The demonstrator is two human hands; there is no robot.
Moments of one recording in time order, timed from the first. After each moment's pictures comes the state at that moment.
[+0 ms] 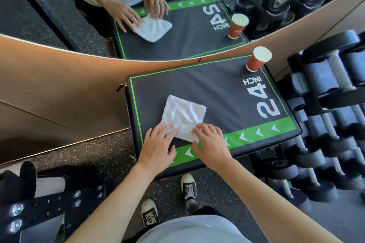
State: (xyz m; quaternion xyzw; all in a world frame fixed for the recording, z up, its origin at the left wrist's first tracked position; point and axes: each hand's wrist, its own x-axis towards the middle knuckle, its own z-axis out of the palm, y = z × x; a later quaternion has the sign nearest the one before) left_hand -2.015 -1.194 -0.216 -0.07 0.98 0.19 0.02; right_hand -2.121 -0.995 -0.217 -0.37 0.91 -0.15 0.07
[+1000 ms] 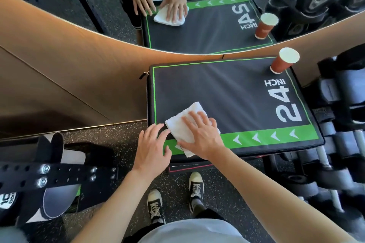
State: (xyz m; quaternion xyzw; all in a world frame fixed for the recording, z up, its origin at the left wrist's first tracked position) left_hand -1.946 -1.179 -0.199 -0.22 0.96 0.16 -0.01; right_hand -2.115 -1.038 -0.233 -0.47 0.87 -0.08 0.10
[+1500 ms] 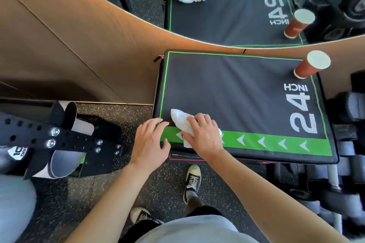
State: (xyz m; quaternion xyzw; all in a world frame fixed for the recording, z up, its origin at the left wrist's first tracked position) left_hand -1.924 -1.147 -0.203 -0.32 0.93 0.19 -0.07; right_hand -2.103 -1.029 -0.252 -0.52 0.84 -0.12 0.01
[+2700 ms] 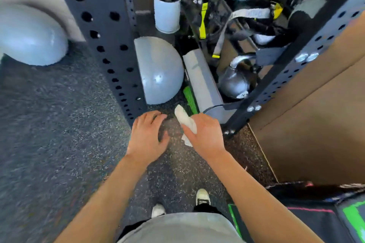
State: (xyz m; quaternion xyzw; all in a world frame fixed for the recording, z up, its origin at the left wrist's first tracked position) left_hand -1.334 -0.963 -0.125 -0.79 0.57 0.08 -0.23; right_hand -1.508 -1.079 -0.124 -0.89 0.42 -0.15 0.11
